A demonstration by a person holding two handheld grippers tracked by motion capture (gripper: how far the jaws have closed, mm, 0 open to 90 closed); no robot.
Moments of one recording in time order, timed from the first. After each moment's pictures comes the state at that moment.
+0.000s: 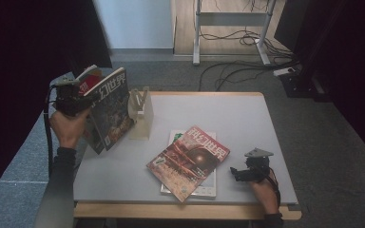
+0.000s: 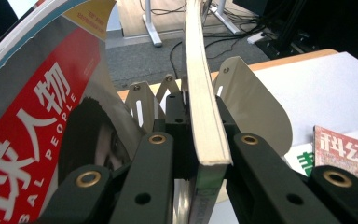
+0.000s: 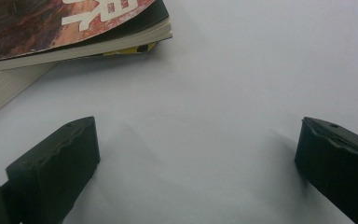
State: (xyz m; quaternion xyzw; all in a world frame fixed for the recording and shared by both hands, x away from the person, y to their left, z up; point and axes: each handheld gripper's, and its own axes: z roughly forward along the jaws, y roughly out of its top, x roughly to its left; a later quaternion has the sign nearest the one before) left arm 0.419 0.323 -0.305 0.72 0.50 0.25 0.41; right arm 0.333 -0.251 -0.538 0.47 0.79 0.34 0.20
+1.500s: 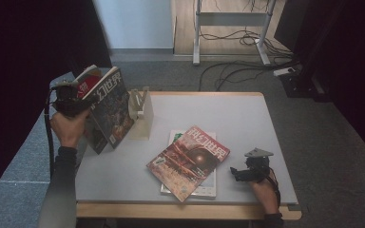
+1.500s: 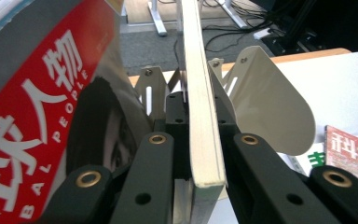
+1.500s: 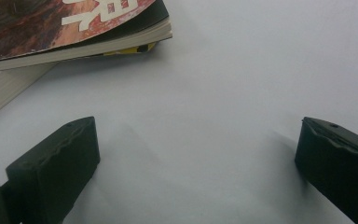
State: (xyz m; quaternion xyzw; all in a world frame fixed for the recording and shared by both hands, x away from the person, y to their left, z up) left arm 0.427 0.337 -0.319 0.71 0.53 0.24 0.40; right arm 0.334 -0.251 -0.538 0.47 0.79 0.34 0.20
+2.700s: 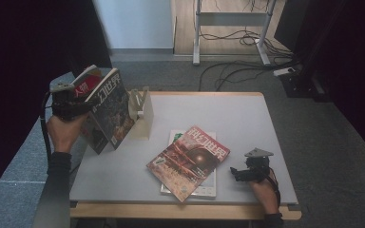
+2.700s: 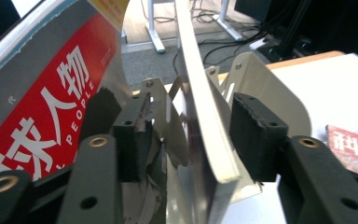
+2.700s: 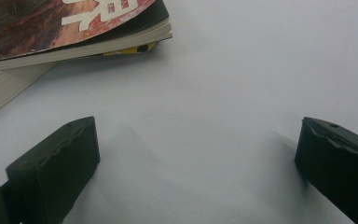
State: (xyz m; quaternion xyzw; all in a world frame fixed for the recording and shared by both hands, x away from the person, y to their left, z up) left arm 0.411 0.342 -0.319 0.72 0.49 0.26 0.42; right arm 0.333 -0.251 -0.538 0.47 0.79 0.34 0.20
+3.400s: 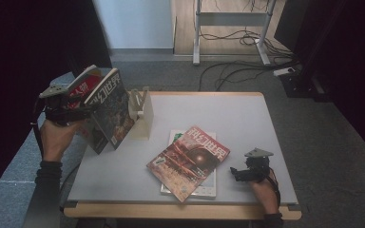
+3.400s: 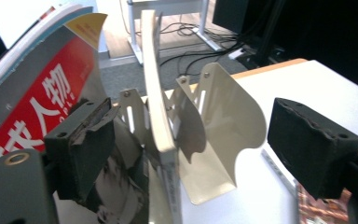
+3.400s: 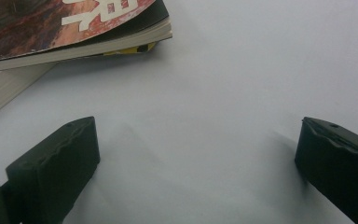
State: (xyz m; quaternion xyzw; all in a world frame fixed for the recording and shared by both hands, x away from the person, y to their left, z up) left arm 0.381 0.342 -0.305 0.72 0.46 0.25 0.46; right arm 0.333 -0.251 -0.538 0.47 0.79 0.34 0.20
